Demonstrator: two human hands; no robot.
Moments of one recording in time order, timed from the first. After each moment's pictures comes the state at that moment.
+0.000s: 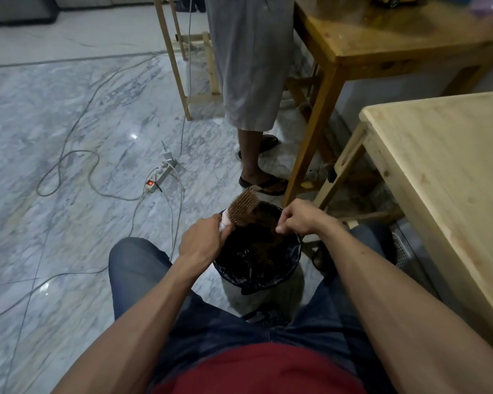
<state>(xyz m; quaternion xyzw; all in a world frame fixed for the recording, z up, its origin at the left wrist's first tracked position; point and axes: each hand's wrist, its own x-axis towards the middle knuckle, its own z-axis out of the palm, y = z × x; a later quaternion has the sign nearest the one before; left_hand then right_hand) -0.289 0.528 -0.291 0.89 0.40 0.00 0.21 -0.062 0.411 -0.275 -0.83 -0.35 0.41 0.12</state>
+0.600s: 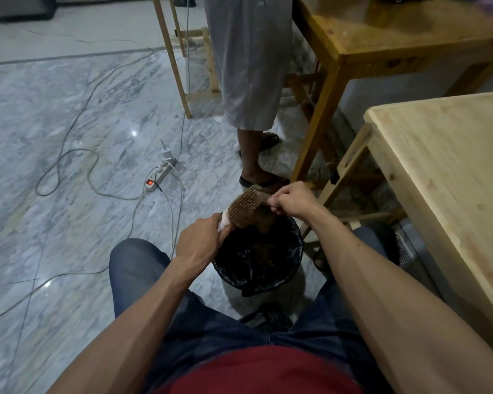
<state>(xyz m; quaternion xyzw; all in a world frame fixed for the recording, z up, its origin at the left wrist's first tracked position) -0.284 0.538 -0.291 0.90 0.38 0.01 0.19 -0.060 0.448 -0.279 -0.84 -0.21 0.37 0.34</state>
